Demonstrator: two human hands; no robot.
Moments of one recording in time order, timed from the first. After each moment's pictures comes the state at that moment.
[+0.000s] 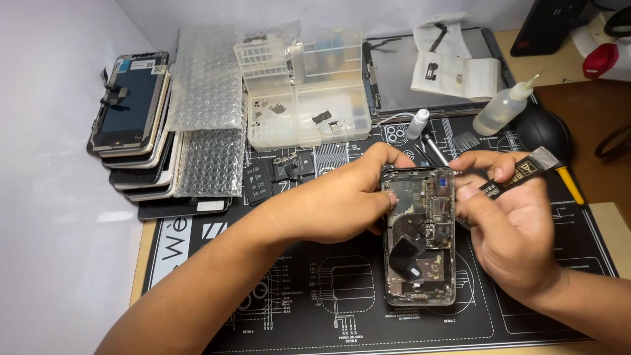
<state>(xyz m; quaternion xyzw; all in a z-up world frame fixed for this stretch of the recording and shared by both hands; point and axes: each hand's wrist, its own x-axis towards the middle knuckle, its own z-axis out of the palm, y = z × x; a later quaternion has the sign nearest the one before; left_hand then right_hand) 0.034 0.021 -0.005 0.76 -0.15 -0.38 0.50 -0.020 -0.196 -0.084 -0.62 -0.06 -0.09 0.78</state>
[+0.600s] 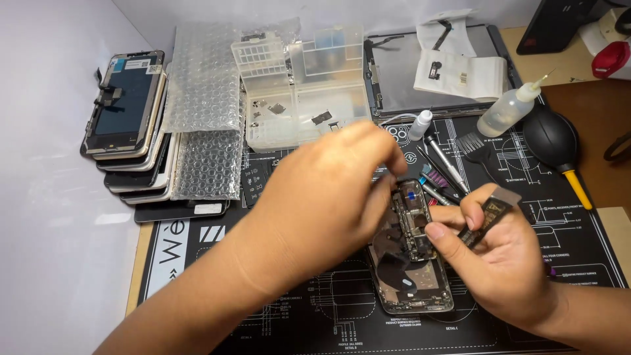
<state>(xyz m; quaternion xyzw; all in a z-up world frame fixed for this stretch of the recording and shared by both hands) 0.016 0.032 0.018 0.89 -0.33 0.08 0.30 -0.039 -0.188 -0.080 -0.69 -0.16 -0.02 0.71</state>
